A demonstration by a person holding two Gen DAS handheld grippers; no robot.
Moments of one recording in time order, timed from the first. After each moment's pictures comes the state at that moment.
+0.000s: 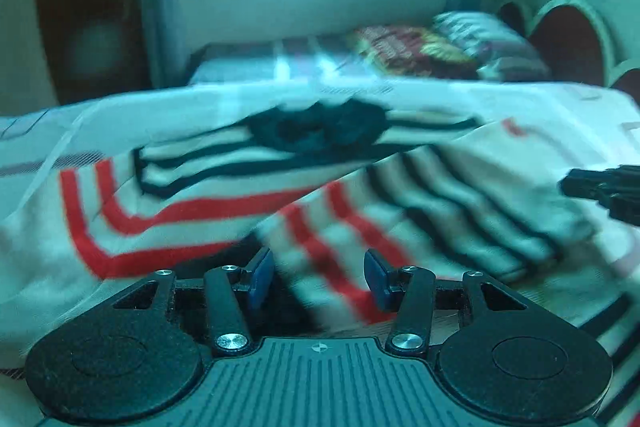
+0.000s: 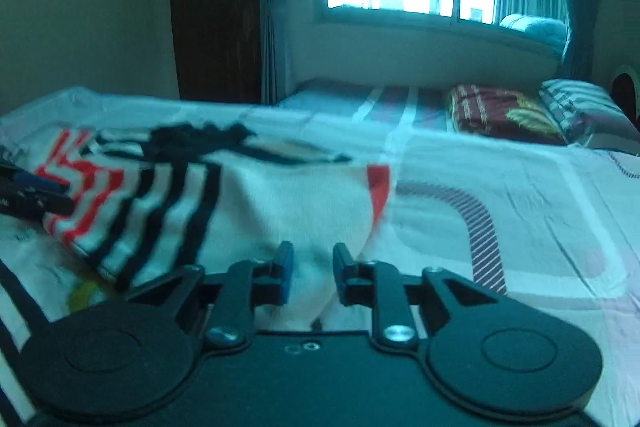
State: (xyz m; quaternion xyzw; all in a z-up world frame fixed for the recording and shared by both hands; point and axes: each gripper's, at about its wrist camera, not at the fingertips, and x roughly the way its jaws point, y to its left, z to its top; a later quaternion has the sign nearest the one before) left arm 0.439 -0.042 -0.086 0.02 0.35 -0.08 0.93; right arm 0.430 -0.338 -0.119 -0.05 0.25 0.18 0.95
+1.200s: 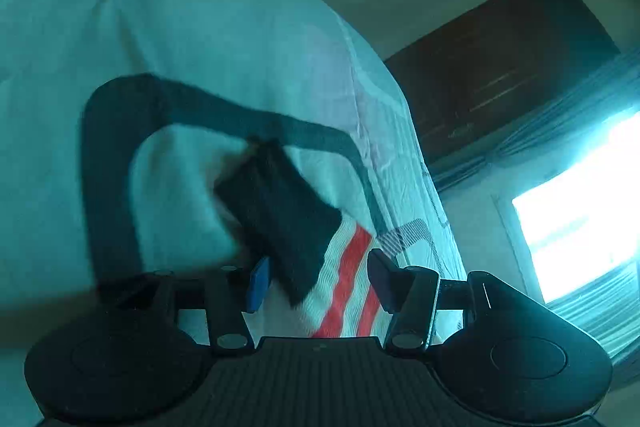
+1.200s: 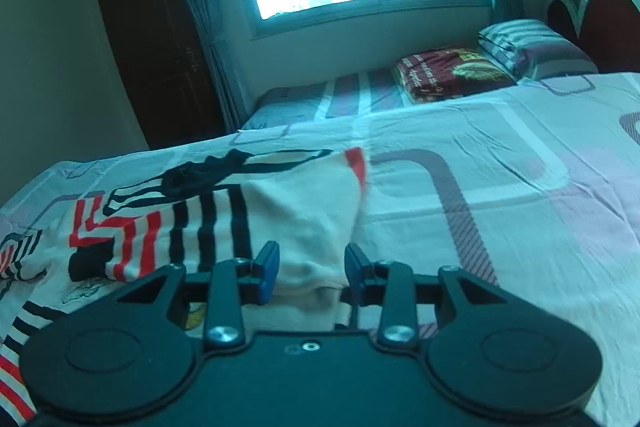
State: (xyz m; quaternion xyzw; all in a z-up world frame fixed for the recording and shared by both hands) left arm 0.262 0.390 -0.146 -0.50 0.15 0.26 0.81; right arm 0.357 -0.341 -0.089 0.07 0.27 0.10 0.95
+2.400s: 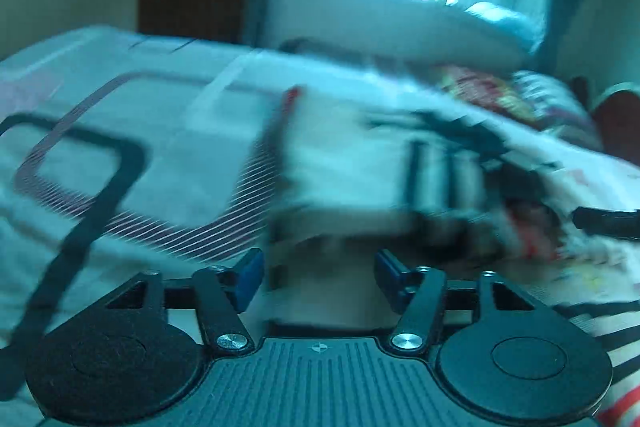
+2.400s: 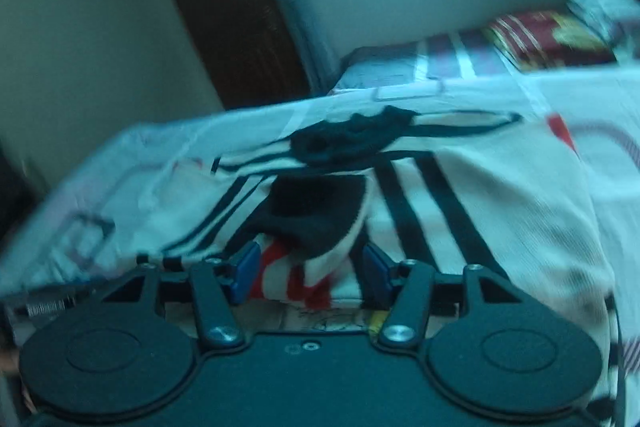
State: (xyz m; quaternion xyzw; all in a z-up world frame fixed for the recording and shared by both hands) left arm 0.360 0.130 -0.098 -0.10 0.35 0.04 0.93; right arm 0.409 -0.182 -0.107 0.04 0.33 0.20 0.92
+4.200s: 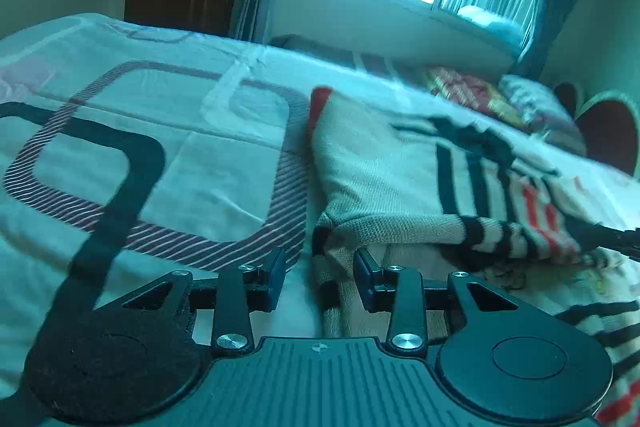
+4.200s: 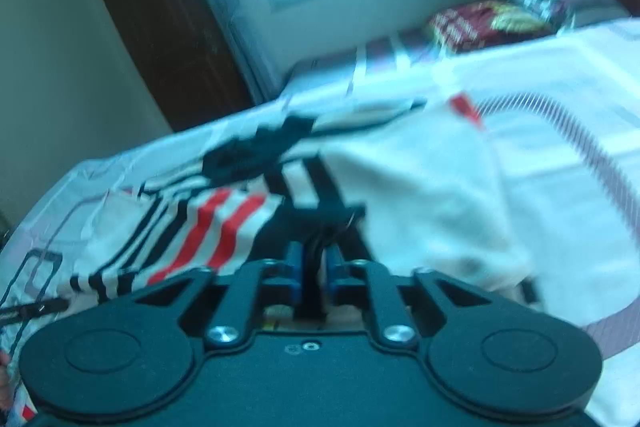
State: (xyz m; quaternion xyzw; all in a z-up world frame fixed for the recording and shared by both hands) left arm 0.364 0.162 -0.113 -0.13 0.33 -0.01 0.94; right arm 0.408 -0.267 -0.126 0.13 0.30 0.12 0.94
